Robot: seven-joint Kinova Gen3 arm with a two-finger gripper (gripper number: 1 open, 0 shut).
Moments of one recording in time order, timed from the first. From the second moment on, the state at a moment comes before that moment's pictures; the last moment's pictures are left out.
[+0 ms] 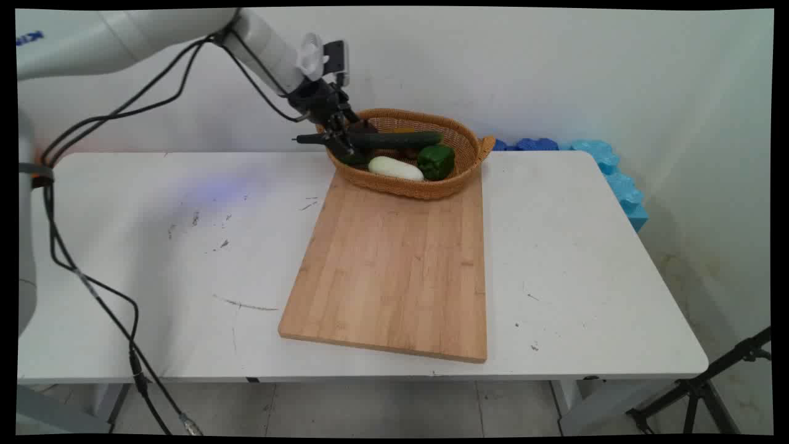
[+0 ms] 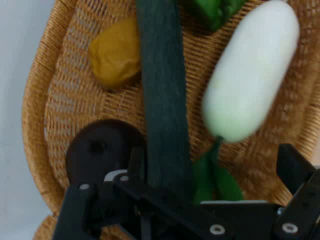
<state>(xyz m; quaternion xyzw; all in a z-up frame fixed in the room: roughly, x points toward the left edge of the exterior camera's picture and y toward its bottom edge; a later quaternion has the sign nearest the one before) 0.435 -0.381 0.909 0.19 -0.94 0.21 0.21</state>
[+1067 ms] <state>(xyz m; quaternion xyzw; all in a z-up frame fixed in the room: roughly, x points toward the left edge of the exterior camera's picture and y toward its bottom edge) 0.397 -0.443 0.871 0.17 -0.94 0.23 0.18</state>
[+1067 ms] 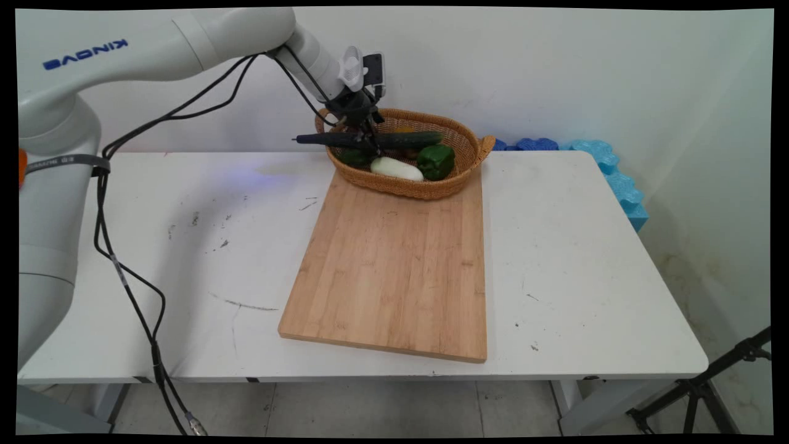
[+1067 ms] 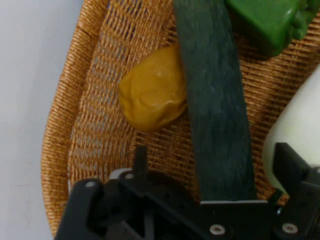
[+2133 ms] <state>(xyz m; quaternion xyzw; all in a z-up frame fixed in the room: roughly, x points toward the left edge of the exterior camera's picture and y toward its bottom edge) 0.388 -0.432 0.892 0.16 -0.94 0.25 0.19</state>
